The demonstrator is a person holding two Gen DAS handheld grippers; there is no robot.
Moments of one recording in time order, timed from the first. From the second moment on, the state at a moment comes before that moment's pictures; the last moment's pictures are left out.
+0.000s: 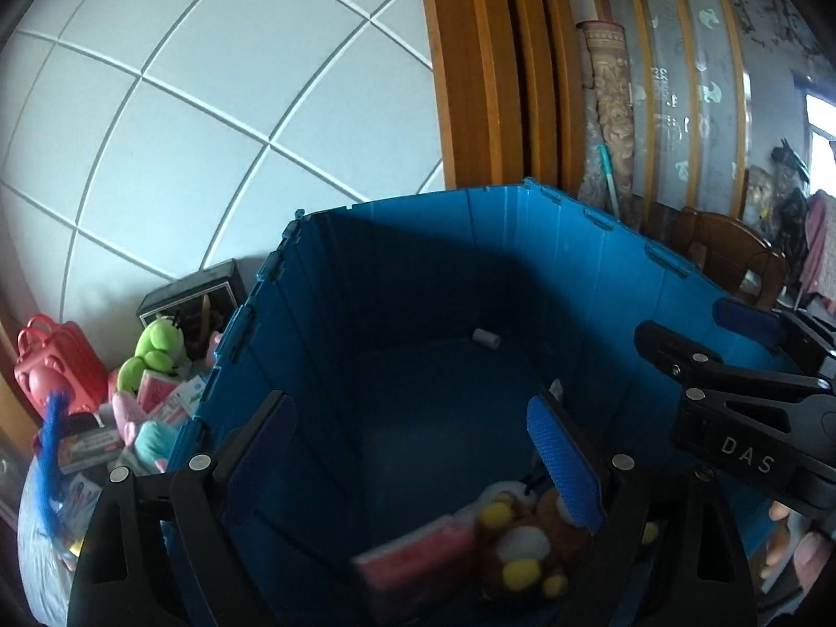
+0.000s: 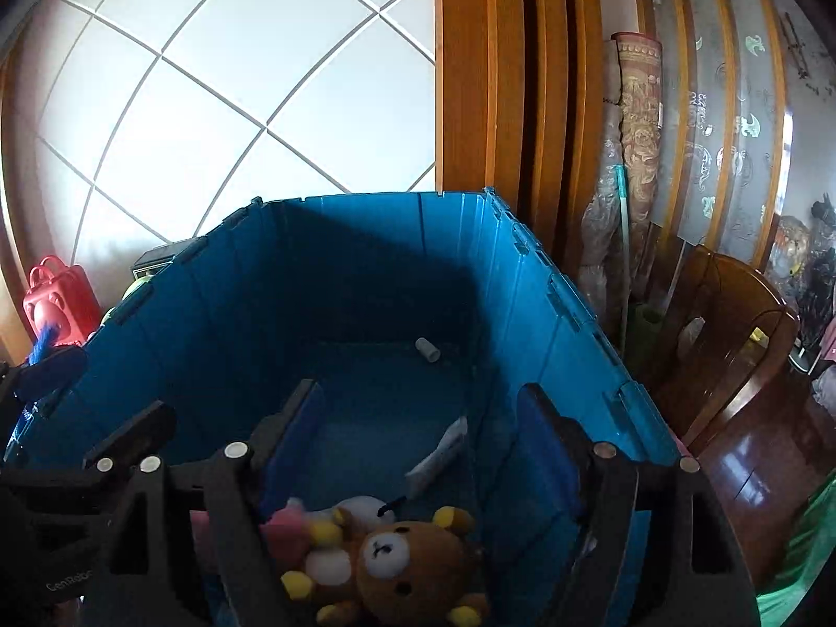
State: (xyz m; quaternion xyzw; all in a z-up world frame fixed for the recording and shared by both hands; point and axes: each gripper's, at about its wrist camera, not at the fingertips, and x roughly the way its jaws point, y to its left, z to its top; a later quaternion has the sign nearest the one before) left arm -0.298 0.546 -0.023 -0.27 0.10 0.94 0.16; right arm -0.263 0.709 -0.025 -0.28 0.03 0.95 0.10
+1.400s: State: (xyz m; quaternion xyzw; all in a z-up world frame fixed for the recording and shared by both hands) left arm -0.261 0.383 -0.002 -0.22 0.01 0.97 0.05; right arm -0.238 0.626 -0.005 -0.22 0.04 0.97 0.07
